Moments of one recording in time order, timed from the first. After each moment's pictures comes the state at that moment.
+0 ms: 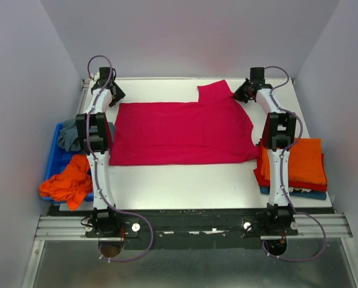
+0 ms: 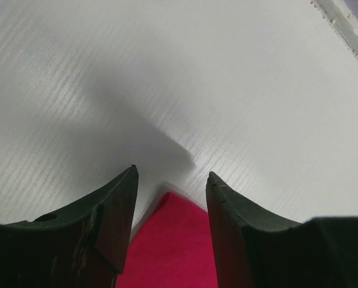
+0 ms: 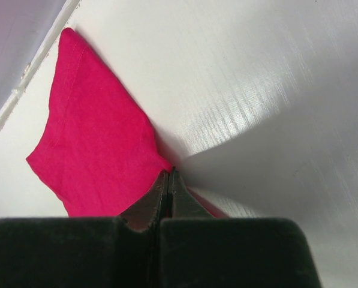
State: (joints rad) left arm 0.09 2.51 2.20 -0.54 -0.10 -0.64; right arm 0.02 2.62 2.29 -0.46 -0.17 0.75
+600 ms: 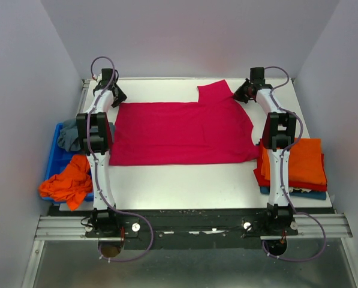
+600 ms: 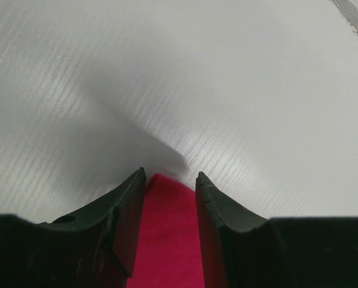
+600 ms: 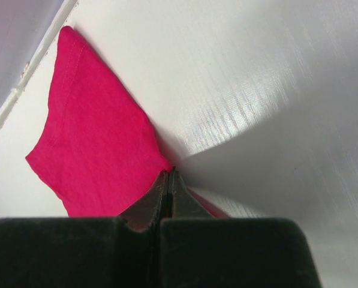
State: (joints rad) left arm 0.07 2.46 2.10 -0.50 -0.07 -0.63; right arm 0.02 2.61 2.28 -0.46 -0.18 0.75
